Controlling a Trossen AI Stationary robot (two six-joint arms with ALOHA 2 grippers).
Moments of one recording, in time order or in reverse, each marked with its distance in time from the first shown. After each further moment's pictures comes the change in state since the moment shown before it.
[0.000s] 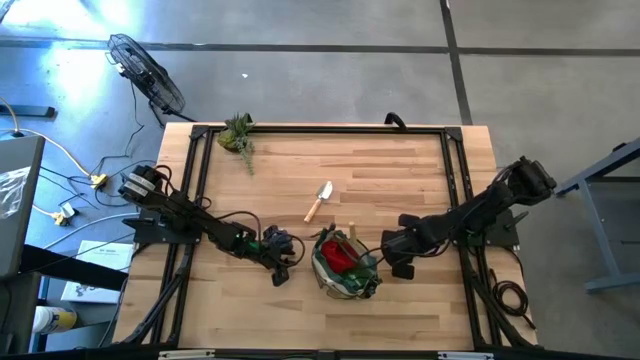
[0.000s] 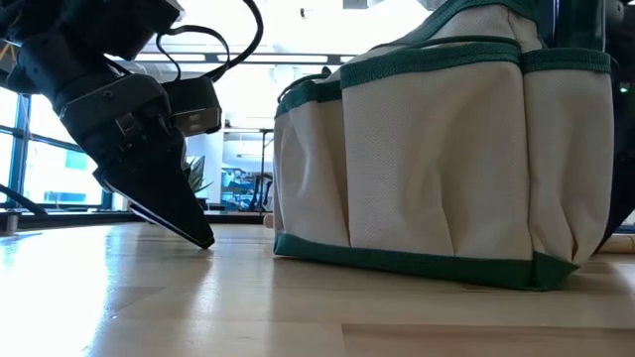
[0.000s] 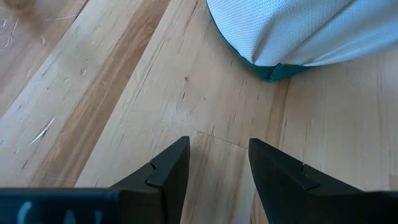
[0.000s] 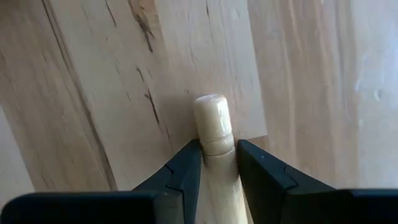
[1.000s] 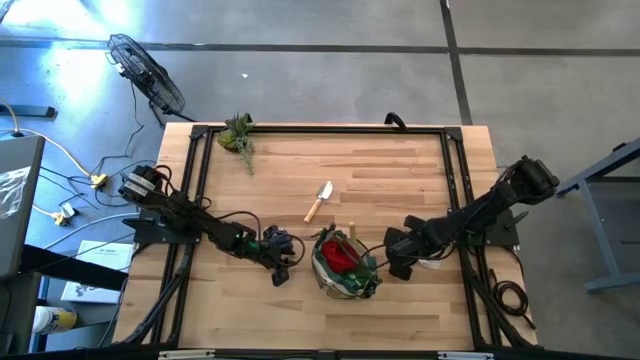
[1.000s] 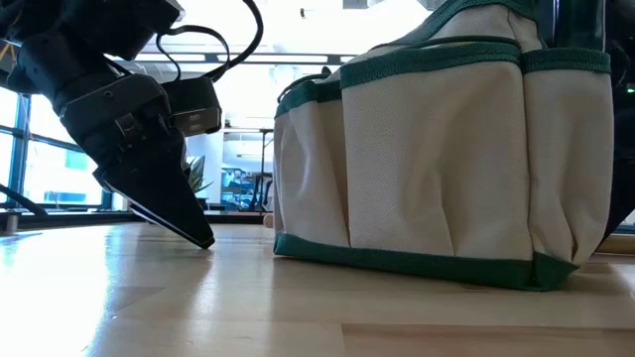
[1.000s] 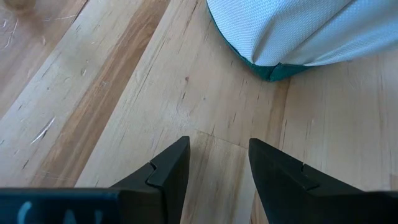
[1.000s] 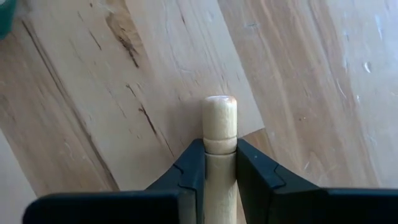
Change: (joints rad) left arm 0.000 0.000 0.000 -0.004 -0.001 0.000; right arm 0.044 -0.001 -0.052 0.058 0.056 0.231
